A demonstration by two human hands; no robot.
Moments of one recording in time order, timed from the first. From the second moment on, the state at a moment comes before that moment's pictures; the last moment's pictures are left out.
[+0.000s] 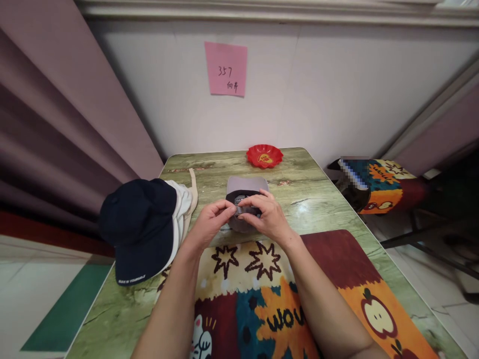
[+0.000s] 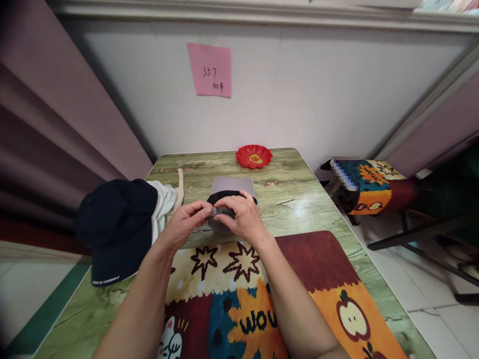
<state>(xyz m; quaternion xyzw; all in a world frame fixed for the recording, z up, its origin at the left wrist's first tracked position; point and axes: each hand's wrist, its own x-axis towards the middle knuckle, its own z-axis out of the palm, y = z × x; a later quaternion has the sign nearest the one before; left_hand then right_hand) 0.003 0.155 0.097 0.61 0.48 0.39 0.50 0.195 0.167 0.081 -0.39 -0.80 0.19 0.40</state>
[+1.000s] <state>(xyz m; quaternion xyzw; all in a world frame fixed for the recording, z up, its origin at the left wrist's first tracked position) 0.020 0.157 0.078 0.56 0.40 0.41 0.59 0.188 0.167 0.077 -0.38 -0.68 0.48 0.40</state>
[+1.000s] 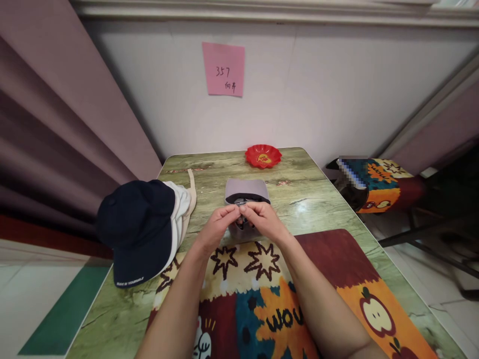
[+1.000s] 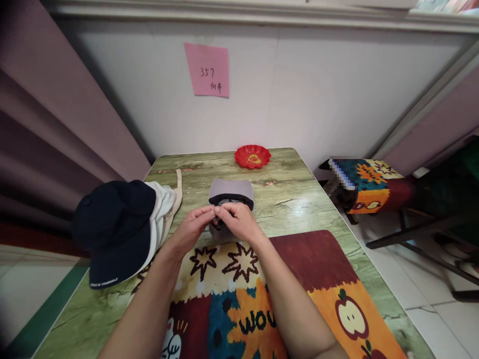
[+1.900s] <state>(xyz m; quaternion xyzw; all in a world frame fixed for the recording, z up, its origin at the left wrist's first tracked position) 0.004 0.160 0.080 0.60 0.41 0.41 0.55 0.208 0.176 0.071 -0.37 -0.69 0.51 0.37</state>
